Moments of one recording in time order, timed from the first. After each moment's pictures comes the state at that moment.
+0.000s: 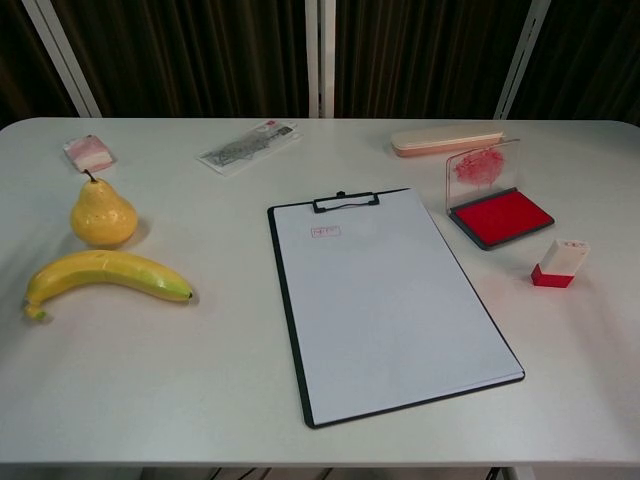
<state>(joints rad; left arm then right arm) -0.20 -1.20 -0.01 -1.45 1.59 1.44 -0.06 0.13 -1.24 0.08 -1.61 -1.44 1.36 -0.31</state>
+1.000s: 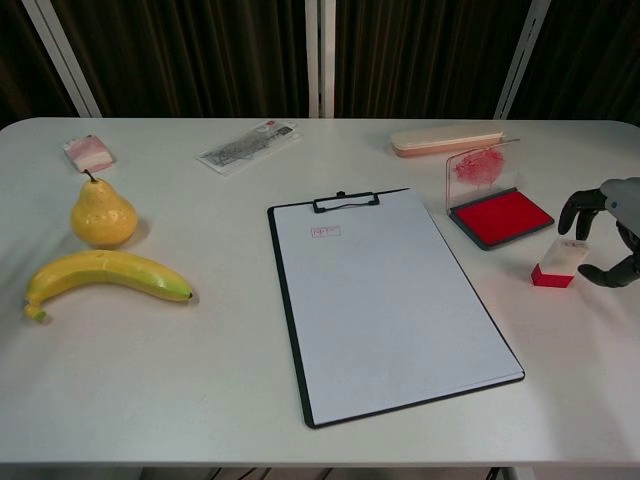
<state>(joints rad) -0.20 -1.21 0.01 -1.41 1.59 1.41 -0.10 0.33 -1.62 0.16 -1.50 -1.11 1.20 -0.62</state>
